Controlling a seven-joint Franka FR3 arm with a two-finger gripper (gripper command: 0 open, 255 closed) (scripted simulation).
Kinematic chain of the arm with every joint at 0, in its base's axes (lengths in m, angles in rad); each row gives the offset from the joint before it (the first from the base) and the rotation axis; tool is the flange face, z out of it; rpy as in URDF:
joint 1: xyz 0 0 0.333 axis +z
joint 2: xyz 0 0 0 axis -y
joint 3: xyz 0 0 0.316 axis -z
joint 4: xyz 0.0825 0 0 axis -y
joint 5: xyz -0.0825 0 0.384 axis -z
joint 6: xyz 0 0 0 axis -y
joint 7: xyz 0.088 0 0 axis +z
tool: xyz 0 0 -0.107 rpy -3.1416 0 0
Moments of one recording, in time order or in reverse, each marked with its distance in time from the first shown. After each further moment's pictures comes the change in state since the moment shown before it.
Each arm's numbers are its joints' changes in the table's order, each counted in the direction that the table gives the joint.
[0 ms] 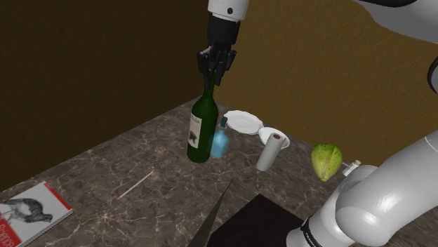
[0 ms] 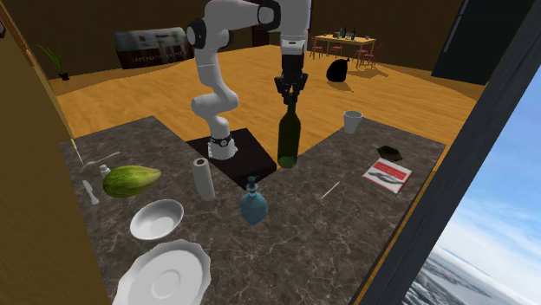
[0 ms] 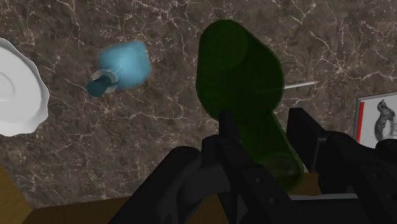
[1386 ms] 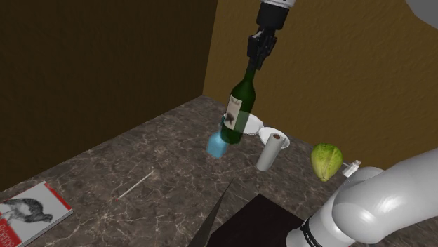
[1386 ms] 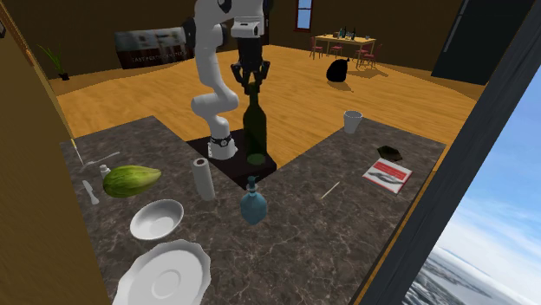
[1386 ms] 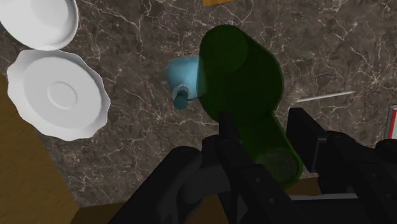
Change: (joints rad) arm -0.092 0.144 0.185 -0.016 0.014 -0.128 0.273
